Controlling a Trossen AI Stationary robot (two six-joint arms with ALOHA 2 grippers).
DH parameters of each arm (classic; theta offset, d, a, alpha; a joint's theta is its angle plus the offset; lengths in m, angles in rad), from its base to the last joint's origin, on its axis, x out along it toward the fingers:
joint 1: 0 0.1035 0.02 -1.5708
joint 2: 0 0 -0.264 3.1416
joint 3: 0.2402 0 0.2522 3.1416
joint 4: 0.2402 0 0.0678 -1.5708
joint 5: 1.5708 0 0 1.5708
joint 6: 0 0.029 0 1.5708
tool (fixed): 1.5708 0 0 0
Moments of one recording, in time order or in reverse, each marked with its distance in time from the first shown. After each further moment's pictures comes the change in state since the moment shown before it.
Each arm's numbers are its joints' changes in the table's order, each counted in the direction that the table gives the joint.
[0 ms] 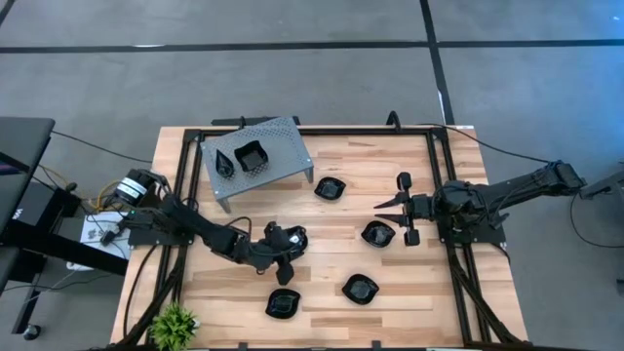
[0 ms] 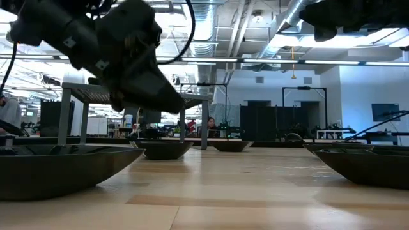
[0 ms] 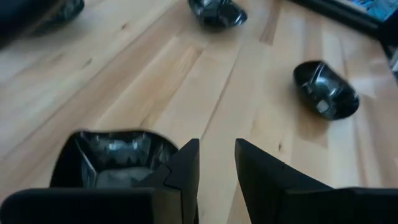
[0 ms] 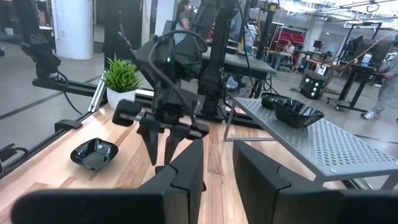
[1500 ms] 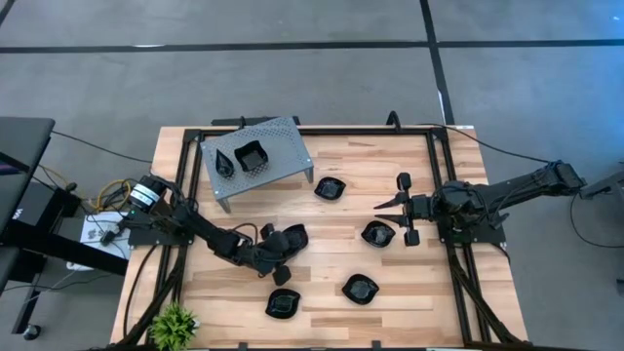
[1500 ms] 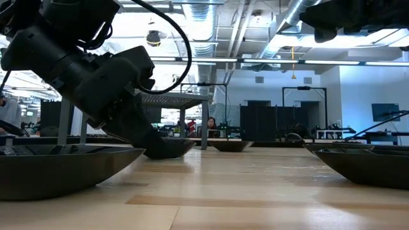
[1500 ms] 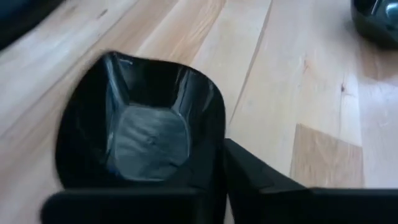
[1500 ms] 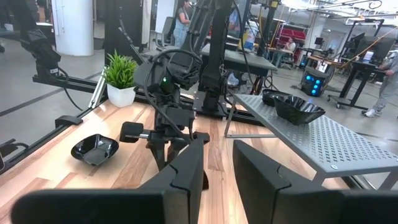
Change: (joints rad) left arm -0.002 0.111 -0.047 -0.003 -0.015 0.037; right arm 0.000 0.000 0.000 0.015 0.000 0.000
